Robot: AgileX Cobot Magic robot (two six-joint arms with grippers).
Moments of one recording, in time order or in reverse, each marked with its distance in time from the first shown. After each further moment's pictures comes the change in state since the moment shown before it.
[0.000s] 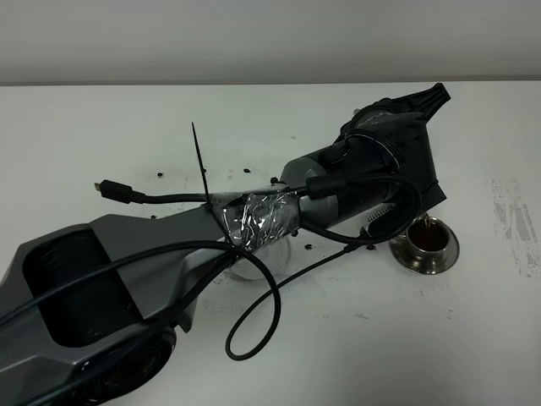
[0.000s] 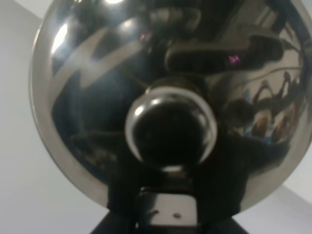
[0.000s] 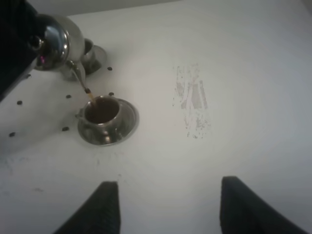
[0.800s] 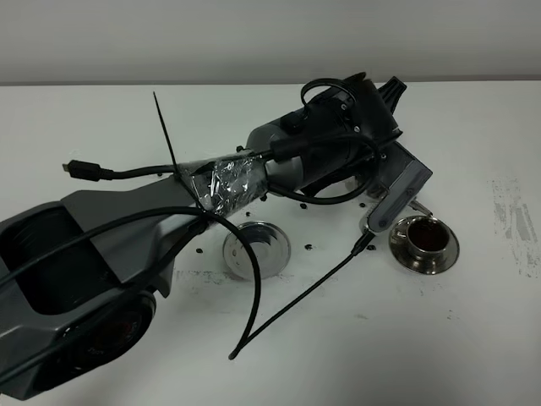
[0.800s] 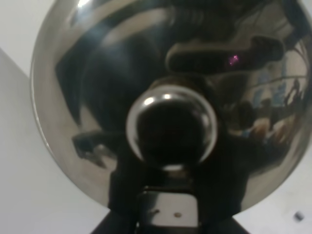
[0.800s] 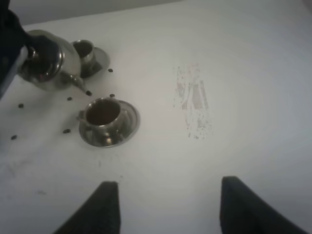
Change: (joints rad) left arm 0.097 -0.021 0.000 -0.348 0.018 -0.012; right arm 0.000 0.000 0.000 0.000 -0.003 0.019
